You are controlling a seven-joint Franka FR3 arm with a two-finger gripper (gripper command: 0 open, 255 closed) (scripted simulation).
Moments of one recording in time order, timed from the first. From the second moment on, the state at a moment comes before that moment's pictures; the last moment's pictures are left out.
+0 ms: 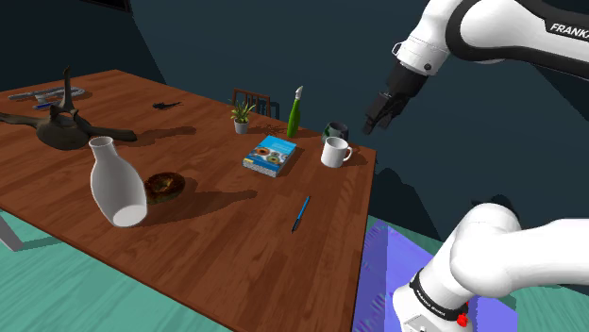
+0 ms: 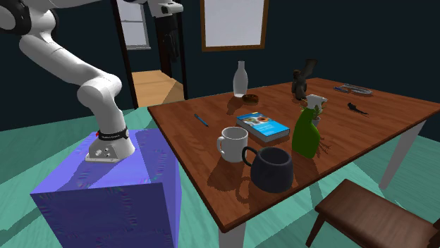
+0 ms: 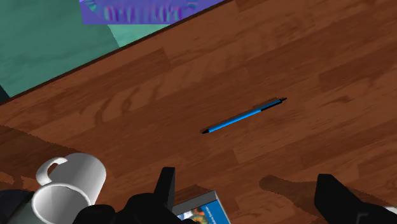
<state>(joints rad) 0.00 -0.83 -0.06 -2.37 0.05 1.69 0.00</state>
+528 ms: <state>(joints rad) -0.02 -0.67 -0.13 -2.37 0.01 1.83 -0.08</state>
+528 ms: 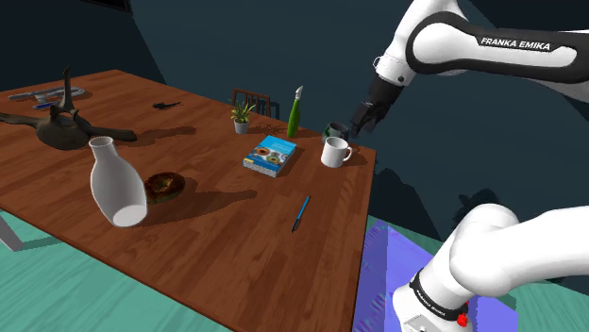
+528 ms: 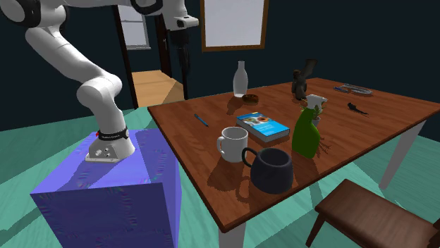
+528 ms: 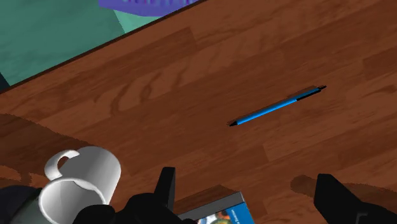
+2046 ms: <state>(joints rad) -0.08 0.14 -0.31 -2.03 0.06 2.18 -0.38</state>
